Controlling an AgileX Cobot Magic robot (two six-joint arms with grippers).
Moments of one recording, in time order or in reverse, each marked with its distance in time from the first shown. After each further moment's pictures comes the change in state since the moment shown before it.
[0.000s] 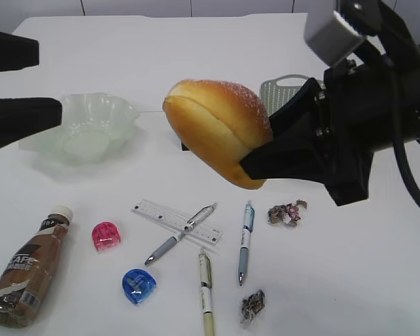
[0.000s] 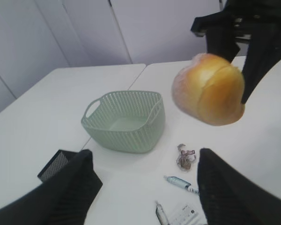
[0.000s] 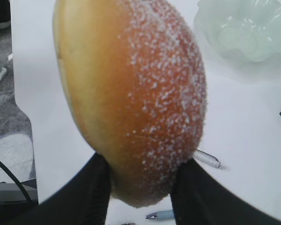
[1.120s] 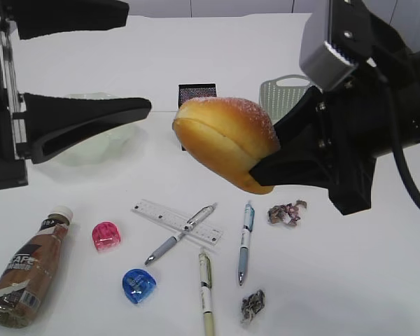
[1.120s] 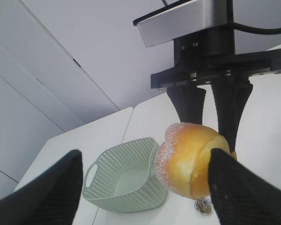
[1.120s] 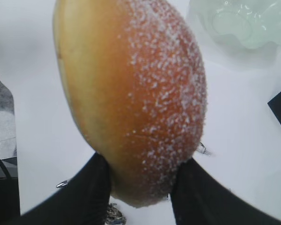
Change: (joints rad) left arm -0.287 0.150 -0.100 -0.154 -0.130 0.389; right arm 0.000 0.015 0.000 -0.082 -0.024 -0.022
